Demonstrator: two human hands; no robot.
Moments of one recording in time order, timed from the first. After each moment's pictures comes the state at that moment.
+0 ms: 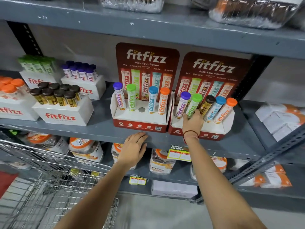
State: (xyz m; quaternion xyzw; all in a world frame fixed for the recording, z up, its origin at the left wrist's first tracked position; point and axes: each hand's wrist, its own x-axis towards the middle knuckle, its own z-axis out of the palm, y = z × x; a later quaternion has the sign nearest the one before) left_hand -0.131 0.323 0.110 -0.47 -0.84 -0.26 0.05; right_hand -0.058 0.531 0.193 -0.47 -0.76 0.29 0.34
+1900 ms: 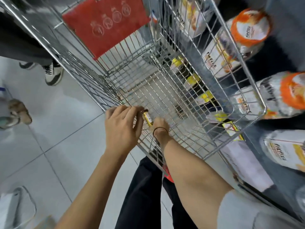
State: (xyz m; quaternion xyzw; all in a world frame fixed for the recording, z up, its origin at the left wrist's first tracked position) left_hand -0.023 -0.031 -0.008 0.04 -0.97 -0.21 0.14; right_hand -0.074 0.063 -0.180 -0.08 -0.88 0.23 -0.40
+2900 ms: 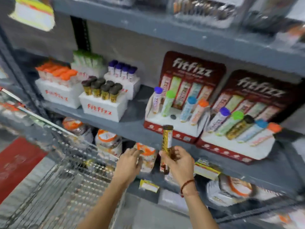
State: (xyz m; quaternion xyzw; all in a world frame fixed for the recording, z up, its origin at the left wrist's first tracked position) left_hand -0.124 0.218 0.118 -0.33 -0.89 -0.31 0.06; right_hand -0.035 0.371 0.166 -0.23 -0.79 0.51 0.24
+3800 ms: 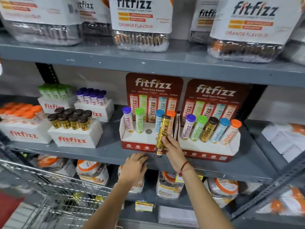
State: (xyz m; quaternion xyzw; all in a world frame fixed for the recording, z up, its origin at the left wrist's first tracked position) left_hand -0.151 0.308 0.123 -0.45 -0.86 -0.24 0.05; right_hand -0.076 0.460 0.186 -0.17 -0.58 0.77 0.18
